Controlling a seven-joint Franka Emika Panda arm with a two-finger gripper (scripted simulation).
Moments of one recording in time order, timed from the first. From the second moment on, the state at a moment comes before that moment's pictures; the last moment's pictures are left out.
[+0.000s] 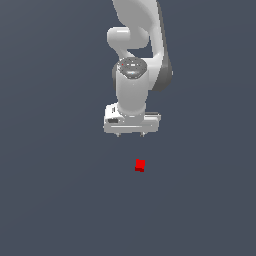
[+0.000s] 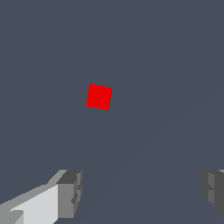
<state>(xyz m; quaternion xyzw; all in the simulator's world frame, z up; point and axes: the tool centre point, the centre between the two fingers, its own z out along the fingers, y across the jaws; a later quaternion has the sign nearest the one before) -0.007 0.011 0.173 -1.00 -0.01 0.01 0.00</state>
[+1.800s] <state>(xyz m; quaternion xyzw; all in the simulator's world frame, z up) 0.059 0.056 0.022 -1.00 0.08 0.00 0.00</state>
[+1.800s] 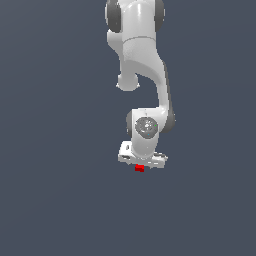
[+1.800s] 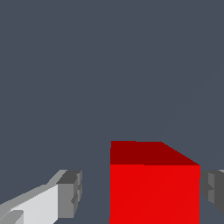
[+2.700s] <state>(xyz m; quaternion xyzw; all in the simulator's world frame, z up) 0.061 0.055 0.022 -1.00 0.09 0.00 0.00</state>
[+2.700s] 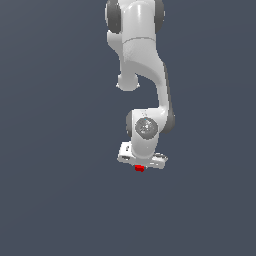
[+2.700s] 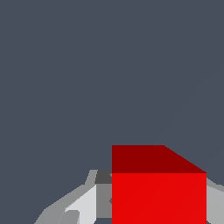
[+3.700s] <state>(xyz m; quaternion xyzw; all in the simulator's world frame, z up) 0.053 -0.023 0.161 -1.00 0.09 0.00 0.00</state>
